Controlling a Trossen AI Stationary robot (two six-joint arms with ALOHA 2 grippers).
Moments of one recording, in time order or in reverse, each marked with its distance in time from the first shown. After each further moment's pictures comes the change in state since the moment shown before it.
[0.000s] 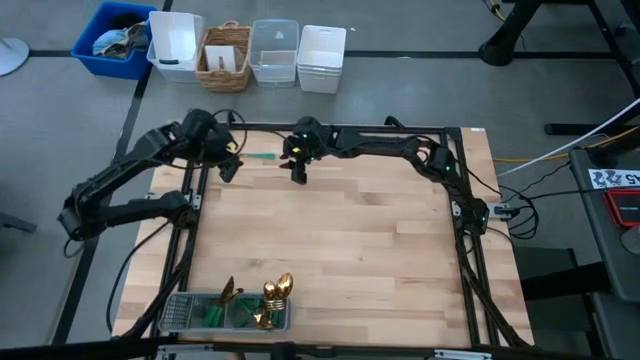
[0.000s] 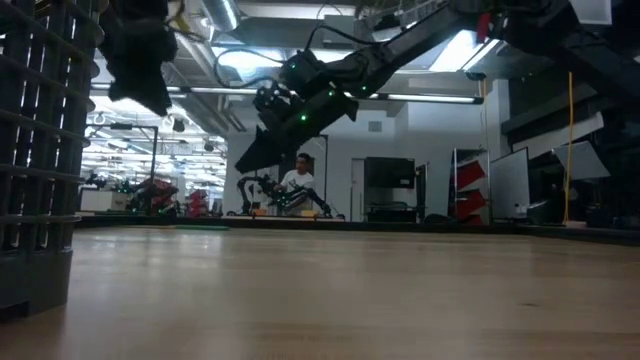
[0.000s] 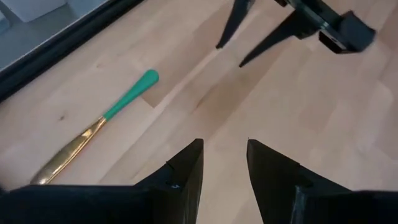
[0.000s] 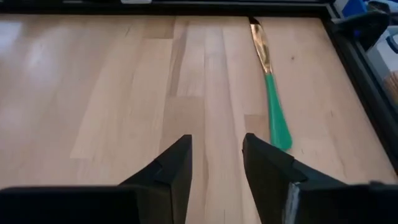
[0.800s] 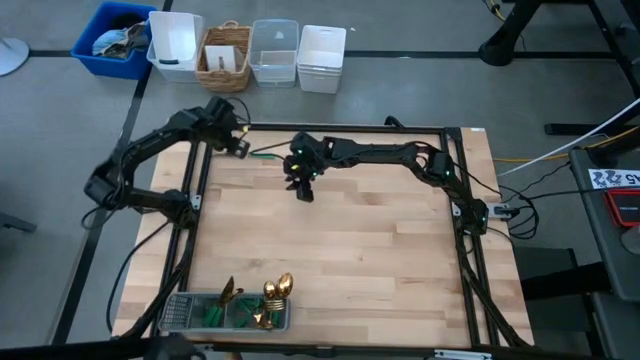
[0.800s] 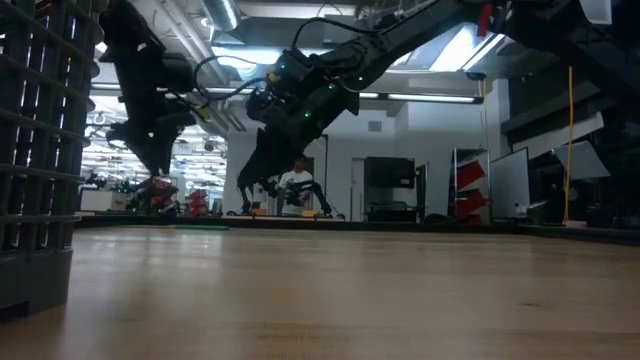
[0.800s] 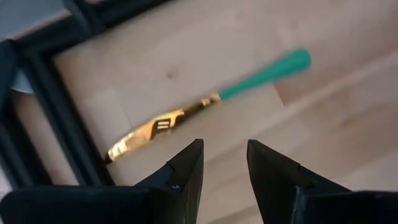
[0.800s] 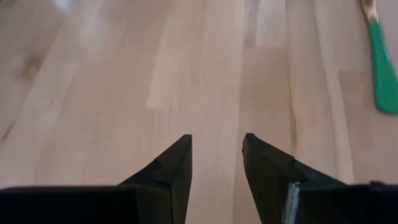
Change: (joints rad) left arm 0.223 0.388 -0.035 0.149 -0.230 -0.066; right arm 0.068 -0.001 0.001 -0.199 -0.062 -0.005
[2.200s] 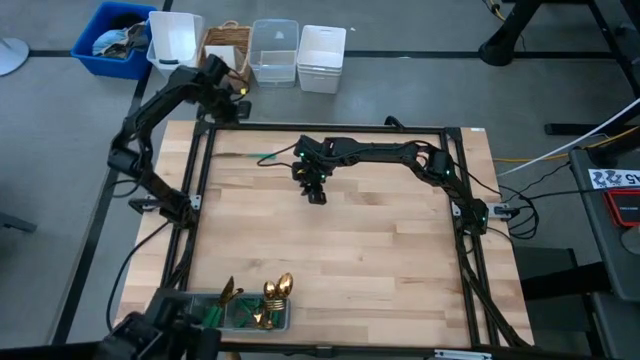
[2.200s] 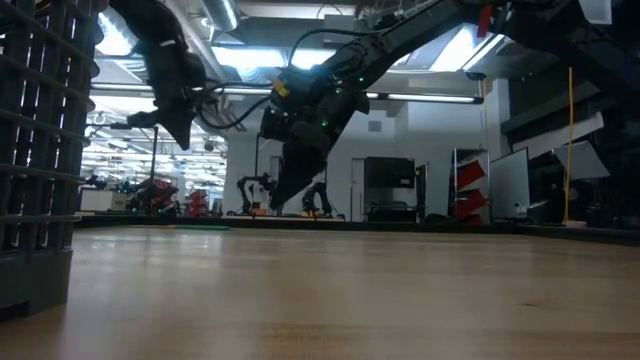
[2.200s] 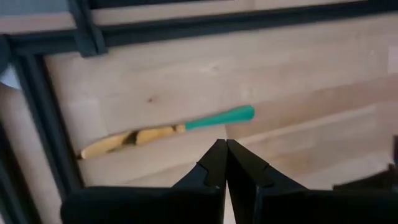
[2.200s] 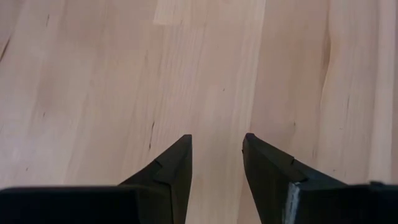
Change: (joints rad) left arm 0.177 0.300 0.503 -0.311 0.238 -0.171; right arm -0.004 -0.001 0.000 -0.250 0.009 -0.112
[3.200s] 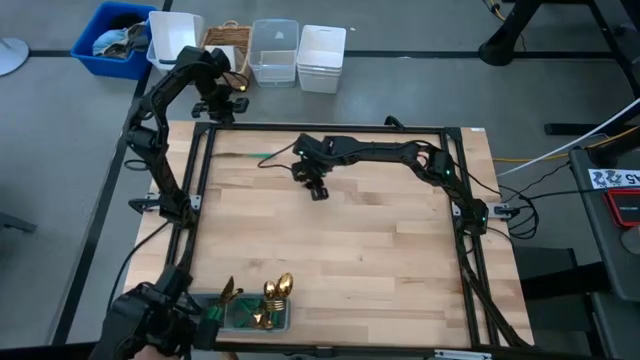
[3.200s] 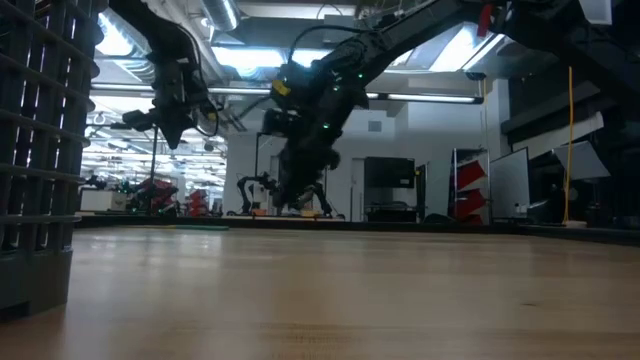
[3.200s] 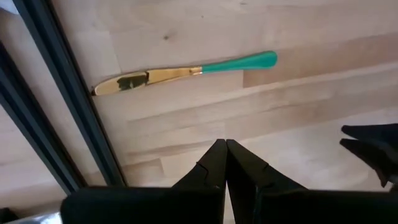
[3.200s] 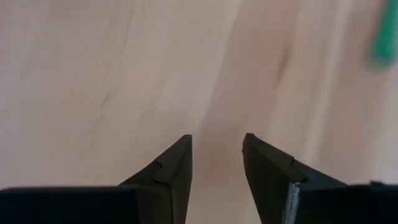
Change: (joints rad) left arm 0.075 0.266 0.301 -0.418 0.054 0.076; right arm 0.000 -0.002 0.022 -0.036 0.142 -0.222
